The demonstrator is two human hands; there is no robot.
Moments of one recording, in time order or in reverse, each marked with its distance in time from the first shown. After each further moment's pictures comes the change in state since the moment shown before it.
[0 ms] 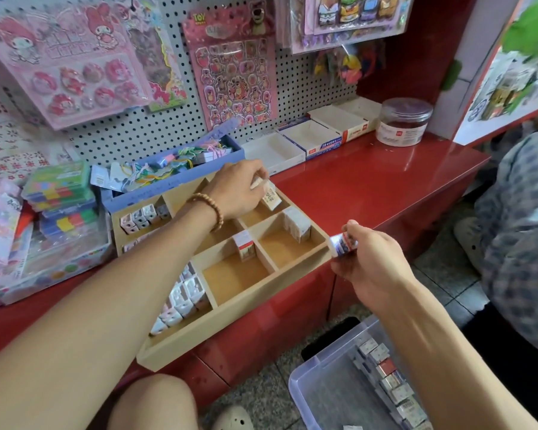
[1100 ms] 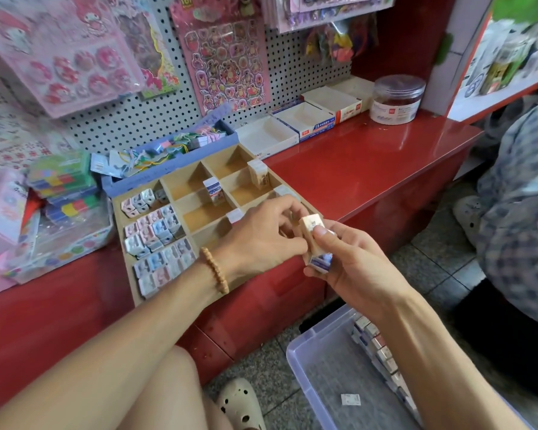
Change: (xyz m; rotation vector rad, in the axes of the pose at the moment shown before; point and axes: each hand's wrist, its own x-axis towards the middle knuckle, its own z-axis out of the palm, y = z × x) left_hand -0.102 0.060 0.031 -0.506 -0.235 0.043; right_hand -0.032 0.026 -0.030 0.061 -0.592 -0.026
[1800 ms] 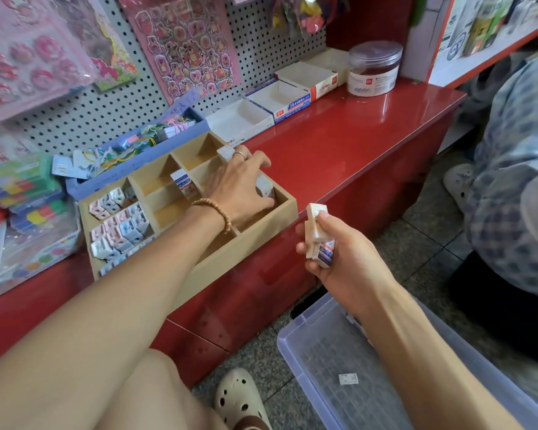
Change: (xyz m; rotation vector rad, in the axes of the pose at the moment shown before) left_hand 0.084 -0.029 0.003 0.752 0.201 0.035; right_hand 0.000 0.016 -0.029 0.219 0.294 0.063
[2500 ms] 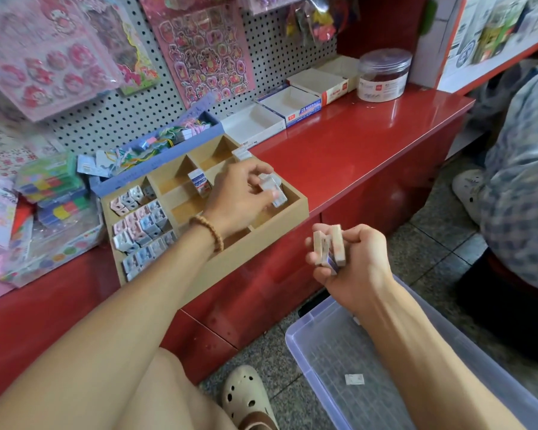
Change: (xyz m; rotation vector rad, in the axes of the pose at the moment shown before) left_hand -0.040 -0.001 -0.017 -0.686 0.059 -0.182; right_hand -0.007 0.006 0.007 0.148 0.127 0.126
